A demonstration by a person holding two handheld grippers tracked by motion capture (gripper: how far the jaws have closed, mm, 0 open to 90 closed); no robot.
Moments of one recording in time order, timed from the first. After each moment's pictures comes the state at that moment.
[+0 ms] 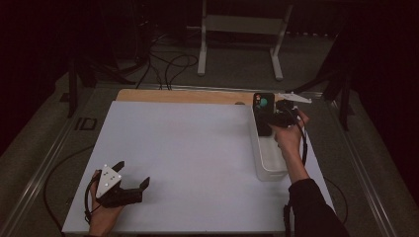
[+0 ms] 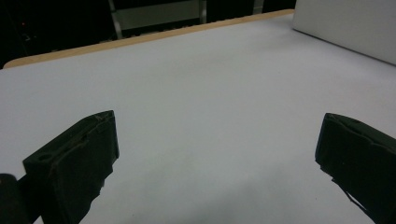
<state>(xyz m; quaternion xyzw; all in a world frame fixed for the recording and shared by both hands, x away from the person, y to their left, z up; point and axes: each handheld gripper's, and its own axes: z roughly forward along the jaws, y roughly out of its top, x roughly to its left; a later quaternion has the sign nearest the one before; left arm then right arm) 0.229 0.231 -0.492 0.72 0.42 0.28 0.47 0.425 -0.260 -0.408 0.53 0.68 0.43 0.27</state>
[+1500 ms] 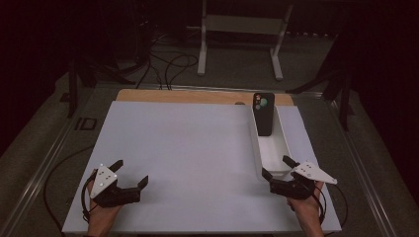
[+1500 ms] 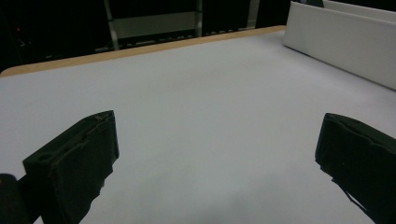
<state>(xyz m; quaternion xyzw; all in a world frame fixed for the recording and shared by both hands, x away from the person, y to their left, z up) 0.226 0.234 -0.482 0.71 0.42 0.28 0.50 0.245 -0.286 -0.469 0.42 0.70 0.52 0.26</state>
